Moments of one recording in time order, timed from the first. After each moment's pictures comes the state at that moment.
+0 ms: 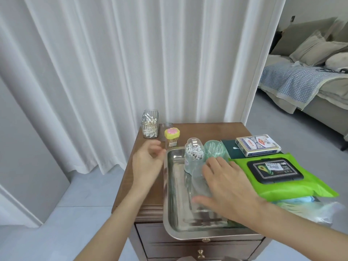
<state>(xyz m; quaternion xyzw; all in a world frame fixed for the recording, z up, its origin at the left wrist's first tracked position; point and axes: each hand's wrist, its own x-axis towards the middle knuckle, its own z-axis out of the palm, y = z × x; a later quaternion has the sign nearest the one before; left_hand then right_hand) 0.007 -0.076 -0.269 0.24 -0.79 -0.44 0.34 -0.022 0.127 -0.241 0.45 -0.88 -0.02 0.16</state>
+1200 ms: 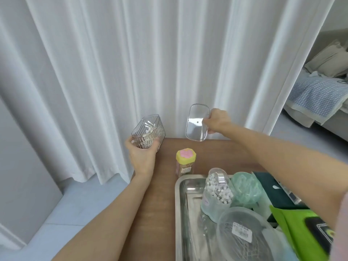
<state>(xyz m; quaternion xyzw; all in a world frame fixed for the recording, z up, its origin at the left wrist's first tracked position) -0.112 -0.174 -0.293 0.34 -0.60 -0.56 0.45 -0.274 -0.042 -0.205 0.23 -0.94 0.27 0.00</state>
